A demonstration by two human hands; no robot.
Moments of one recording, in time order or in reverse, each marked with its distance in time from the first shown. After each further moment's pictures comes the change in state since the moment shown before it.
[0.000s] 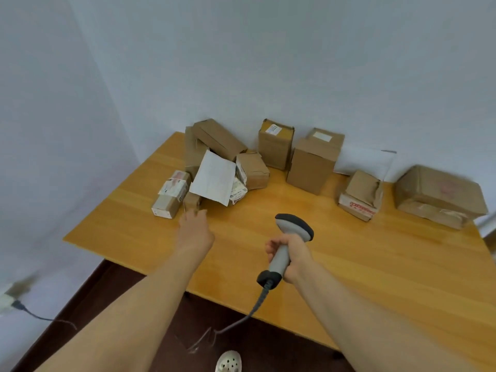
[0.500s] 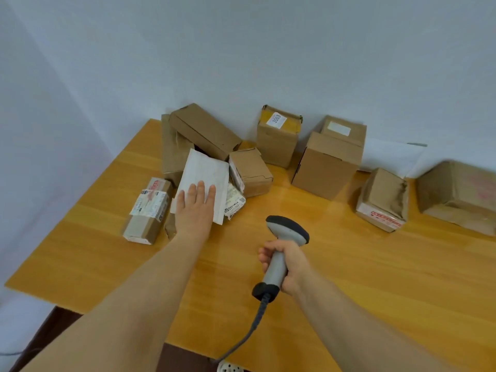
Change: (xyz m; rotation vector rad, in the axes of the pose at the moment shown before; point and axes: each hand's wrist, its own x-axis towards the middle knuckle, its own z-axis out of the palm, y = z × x) left_hand 0.155 0.022 0.033 0.603 -0.039 0.249; right_hand 0.094 -0.034 0.049 0.024 0.001 0.122
